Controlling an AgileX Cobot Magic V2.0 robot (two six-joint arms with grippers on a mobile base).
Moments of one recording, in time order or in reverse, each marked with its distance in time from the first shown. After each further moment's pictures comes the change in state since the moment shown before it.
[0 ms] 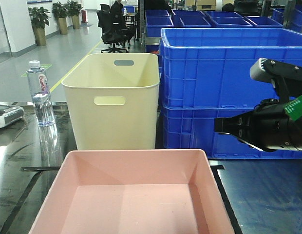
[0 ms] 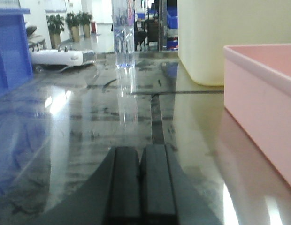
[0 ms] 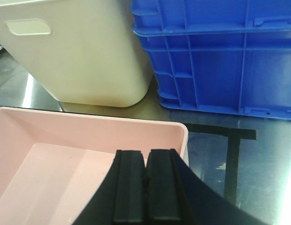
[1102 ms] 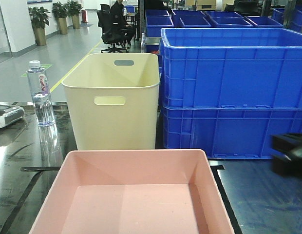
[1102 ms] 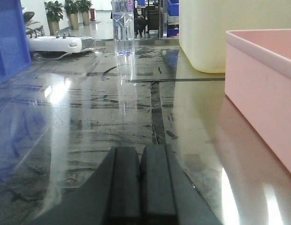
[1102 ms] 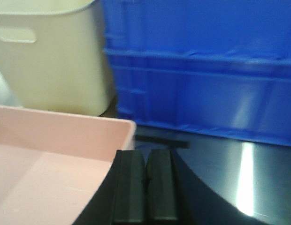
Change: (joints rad) left arm 0.000 0.006 0.000 0.000 0.026 0.000; right arm -0.067 -0.438 0.387 -0.173 -0.193 -0.040
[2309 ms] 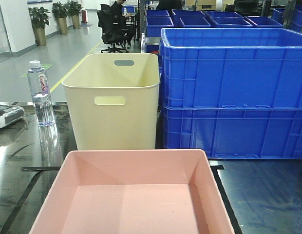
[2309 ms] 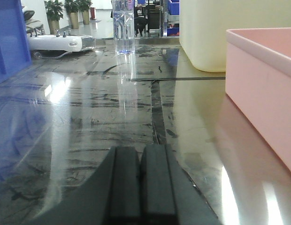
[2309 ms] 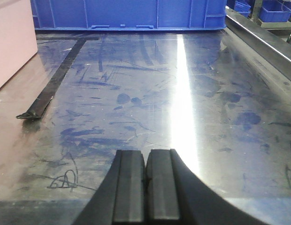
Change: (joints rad) left arm 0.000 0.000 0.000 0.000 0.004 0.000; right arm -0.164 -0.885 0.903 -0.257 -0.068 0.211
